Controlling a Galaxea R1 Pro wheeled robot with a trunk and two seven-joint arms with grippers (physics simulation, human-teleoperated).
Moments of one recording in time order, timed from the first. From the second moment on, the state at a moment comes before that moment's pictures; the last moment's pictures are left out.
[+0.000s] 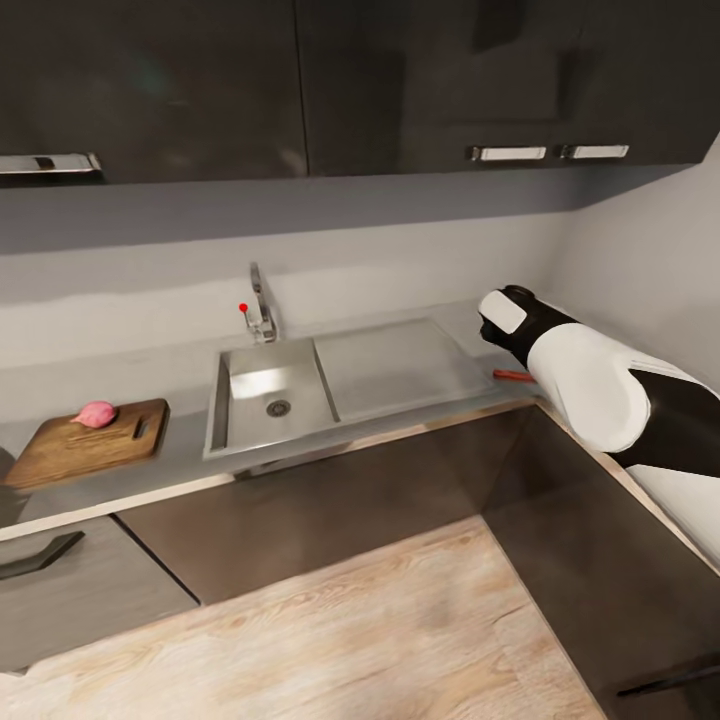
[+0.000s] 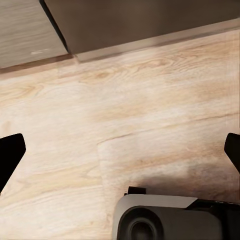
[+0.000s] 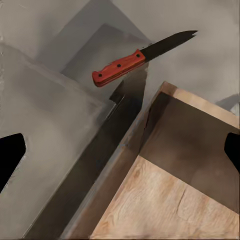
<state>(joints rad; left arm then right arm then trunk) -0.03 0.08 -0.72 -0.27 0.65 -0.79 0.26 -1.68 0.03 -0.22 -0.04 -0.30 0.37 -0.78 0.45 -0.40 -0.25</state>
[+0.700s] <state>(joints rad) -0.03 0.08 -0.72 -0.27 0.65 -0.79 0.27 -1.67 0.06 -0.21 -0.02 -0.33 0.37 -0.78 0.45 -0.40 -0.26</state>
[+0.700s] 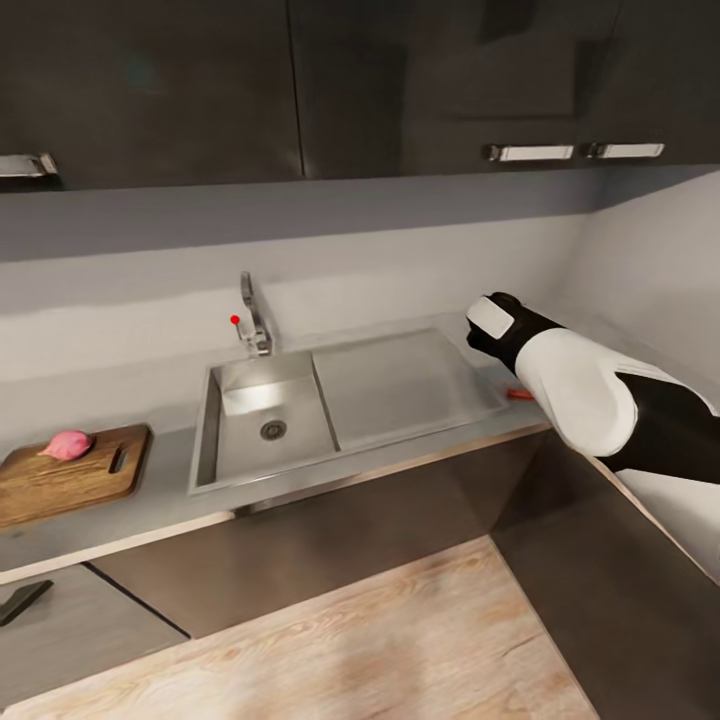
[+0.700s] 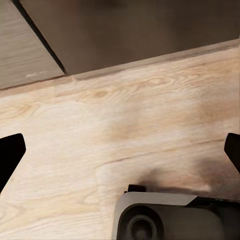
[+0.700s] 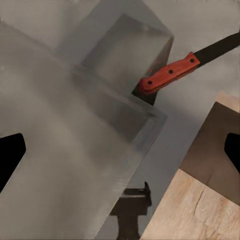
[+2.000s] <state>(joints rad) -0.03 0.07 -0.72 -0.26 0.65 -0.79 0.27 -1.63 0.05 -0.22 -0.02 -0.33 0.37 -0.83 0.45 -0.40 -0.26</state>
